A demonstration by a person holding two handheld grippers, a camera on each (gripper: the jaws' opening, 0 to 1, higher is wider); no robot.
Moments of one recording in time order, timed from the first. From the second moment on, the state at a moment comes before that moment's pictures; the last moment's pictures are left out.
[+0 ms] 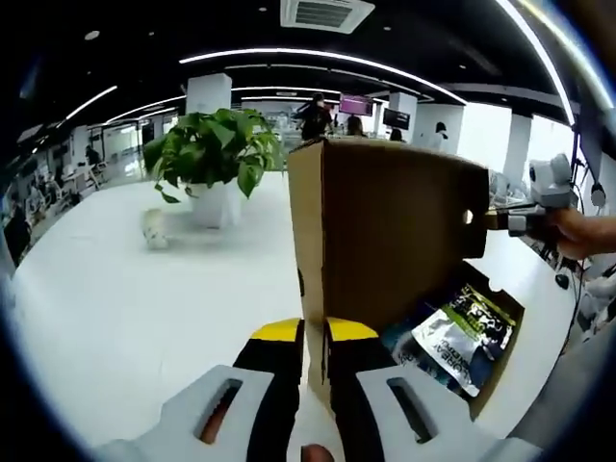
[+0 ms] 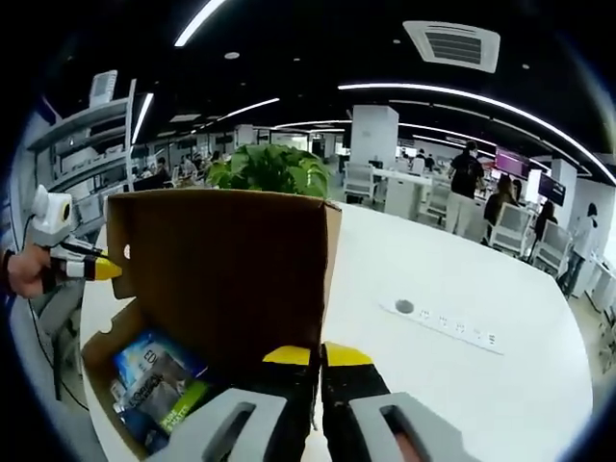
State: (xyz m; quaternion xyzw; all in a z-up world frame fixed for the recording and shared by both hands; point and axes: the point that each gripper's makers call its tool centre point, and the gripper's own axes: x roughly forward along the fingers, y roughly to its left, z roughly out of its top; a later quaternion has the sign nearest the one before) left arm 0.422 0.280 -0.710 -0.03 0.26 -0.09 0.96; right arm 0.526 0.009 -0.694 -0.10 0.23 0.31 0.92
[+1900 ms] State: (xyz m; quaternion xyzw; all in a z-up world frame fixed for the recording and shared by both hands) left arm 0.446 0.291 -0.733 -0.03 0.29 -0.07 0.95; right arm 0.535 0.005 -0.736 -0.08 0.29 0.29 0.91
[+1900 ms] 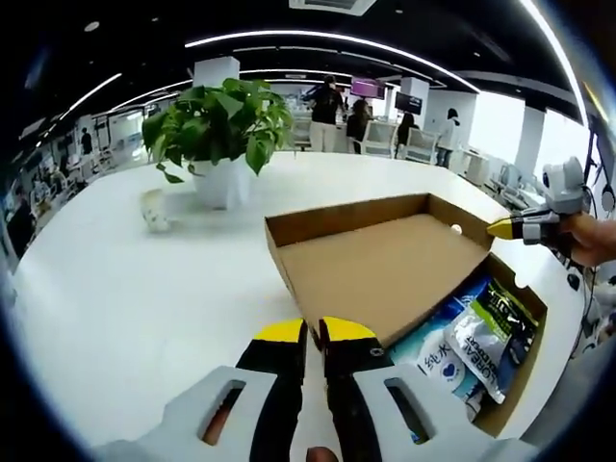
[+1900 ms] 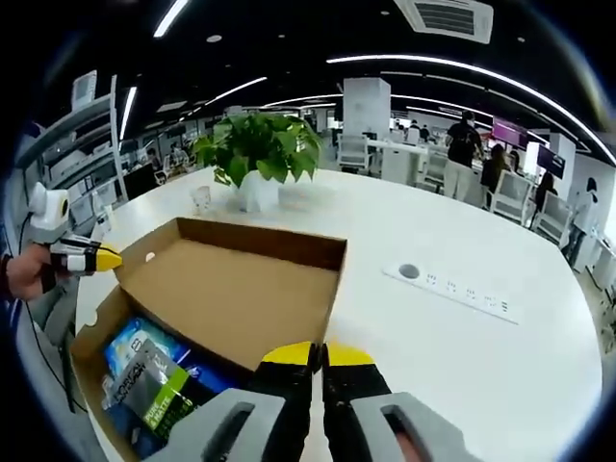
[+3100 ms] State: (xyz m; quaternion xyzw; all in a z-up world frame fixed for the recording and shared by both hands) left arm 0.398 0.283 -0.720 -0.11 0.27 -0.07 0.95; right arm 0.467 -0.035 -0.743 -0.05 0.32 0.28 0.90
